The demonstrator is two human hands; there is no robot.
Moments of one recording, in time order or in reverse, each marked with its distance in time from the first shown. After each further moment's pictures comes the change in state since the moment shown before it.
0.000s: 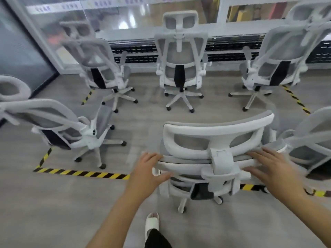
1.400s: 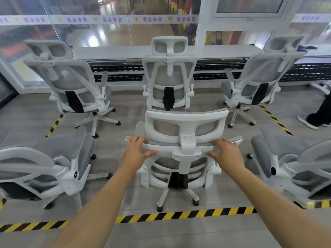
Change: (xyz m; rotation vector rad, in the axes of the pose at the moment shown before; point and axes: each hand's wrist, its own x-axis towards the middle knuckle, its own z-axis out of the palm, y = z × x) left_hand 0.311 -0.139 -0.084 -0.104 0.114 0.174; right_hand 0.263 -0.136 0.112 -0.068 -0.002 0.192
